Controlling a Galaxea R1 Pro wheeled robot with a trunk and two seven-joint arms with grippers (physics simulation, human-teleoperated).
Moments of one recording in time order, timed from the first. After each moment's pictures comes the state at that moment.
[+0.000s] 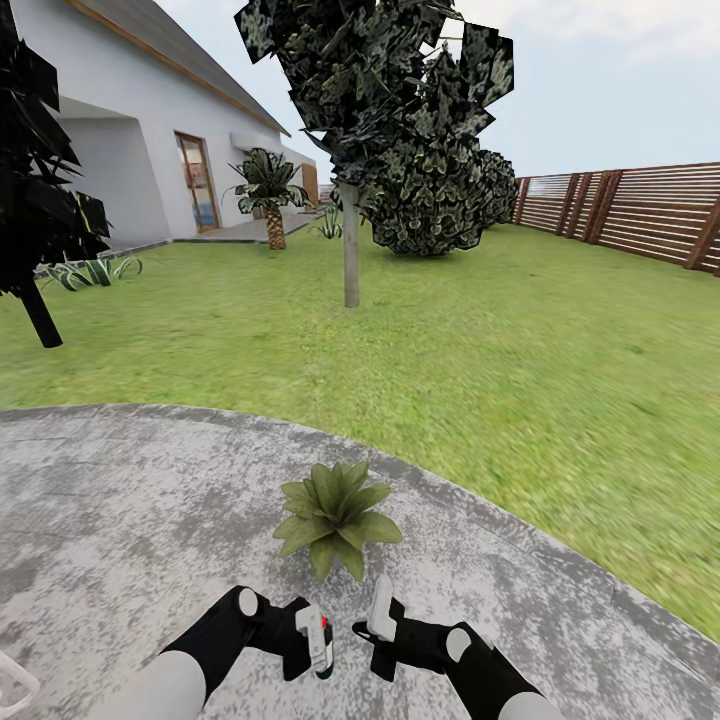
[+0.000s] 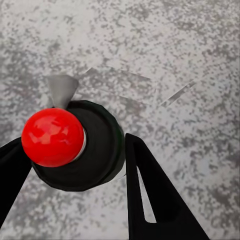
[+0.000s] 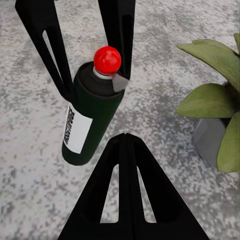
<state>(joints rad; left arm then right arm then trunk) -0.62 -0.09 0.06 -0.40 -1.01 -0.17 -0.87 -0.53 0.17 -0.12 -0.40 0.97 -0.51 0.62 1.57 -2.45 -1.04</state>
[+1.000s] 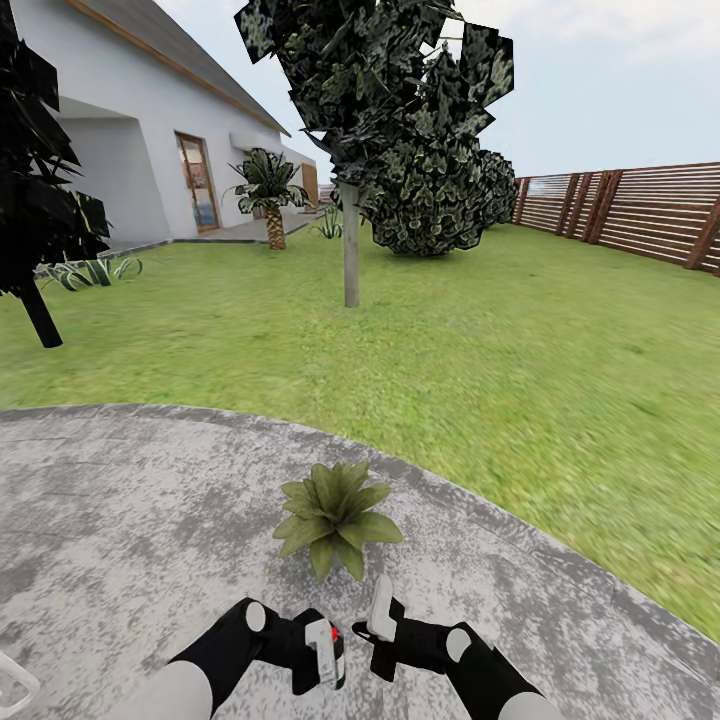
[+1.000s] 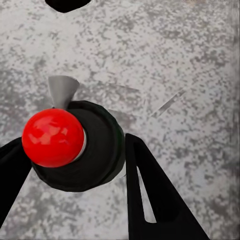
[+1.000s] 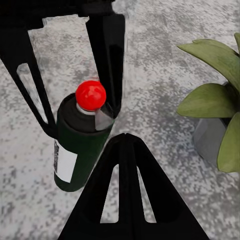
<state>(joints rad) -0.60 -0.11 0.03 -0.36 -1.01 -0.24 -0.83 -0.53 0.17 -0.12 -0.40 0.97 -0.51 0.62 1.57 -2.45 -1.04</state>
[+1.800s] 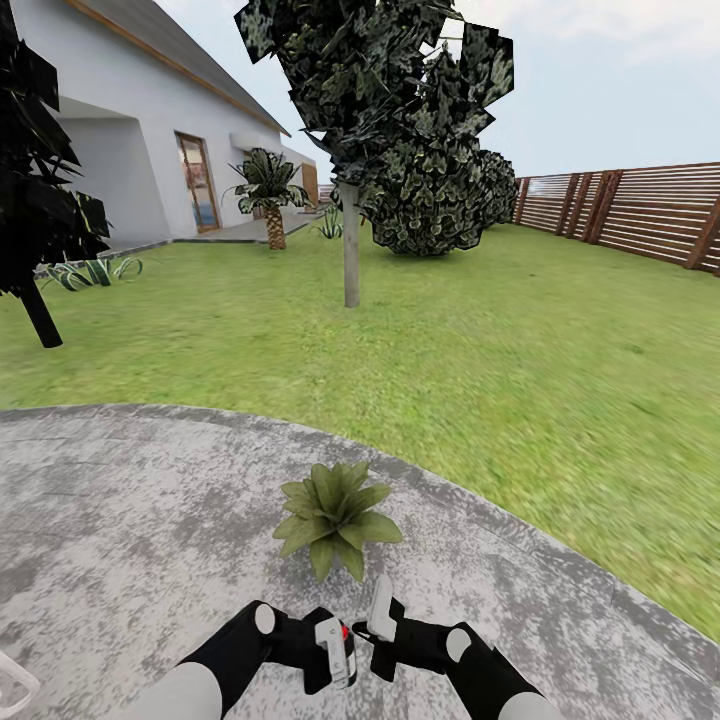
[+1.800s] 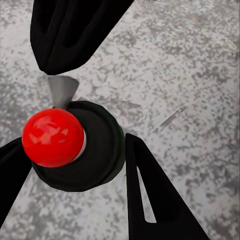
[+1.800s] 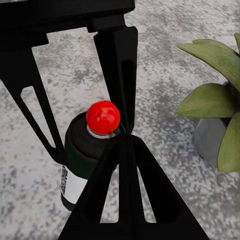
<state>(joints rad) -0.60 -0.14 0.03 -0.35 -1.00 -0.24 -0.79 -0.53 0.17 -0.12 -0.40 0.97 -0.51 0.62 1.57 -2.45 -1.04</state>
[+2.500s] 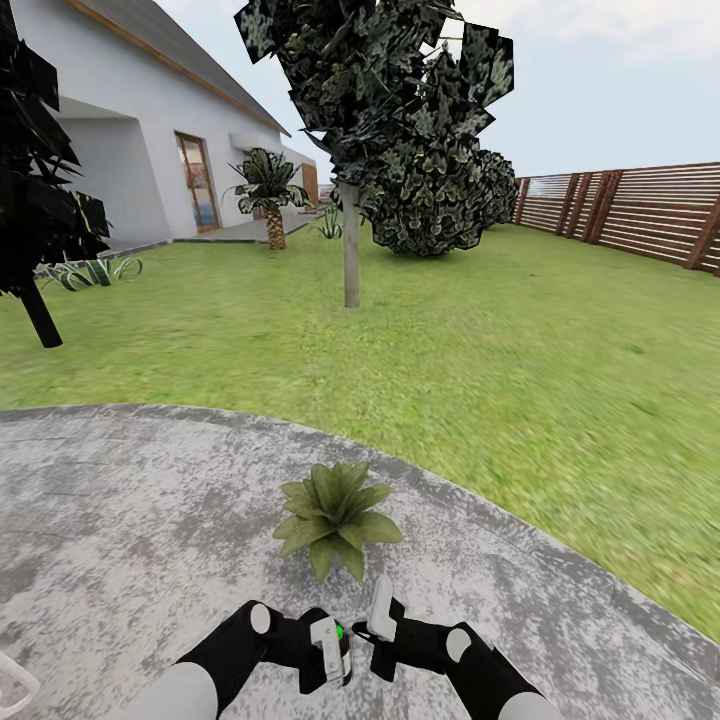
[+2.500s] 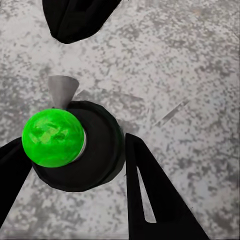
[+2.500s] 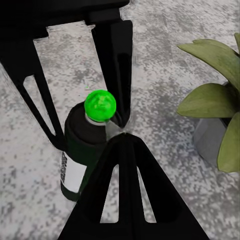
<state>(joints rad) -0.60 -0.13 0.04 -0.35 -1.00 -0.24 -0.79 -0.53 0.17 -0.12 -0.40 0.97 -0.51 0.62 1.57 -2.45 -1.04</state>
